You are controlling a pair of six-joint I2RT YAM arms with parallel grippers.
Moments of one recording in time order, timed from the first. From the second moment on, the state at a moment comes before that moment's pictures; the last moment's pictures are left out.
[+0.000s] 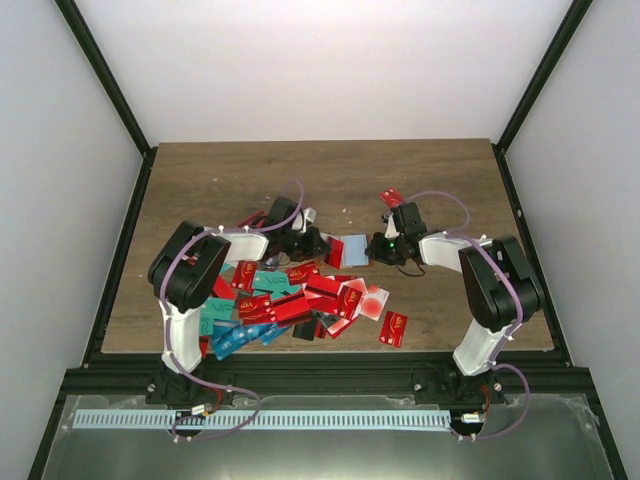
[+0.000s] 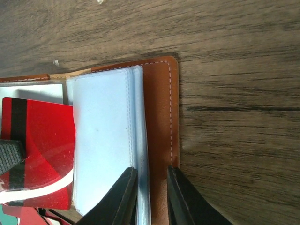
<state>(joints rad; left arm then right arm) -0.53 1.99 1.07 0.09 0.59 -0.79 0.32 1.72 0.85 -0.12 -0.34 0.51</state>
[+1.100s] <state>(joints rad) -0.53 2.04 1.13 0.13 0.61 -0.84 0.32 1.75 0.85 -0.09 -0.47 0.51</state>
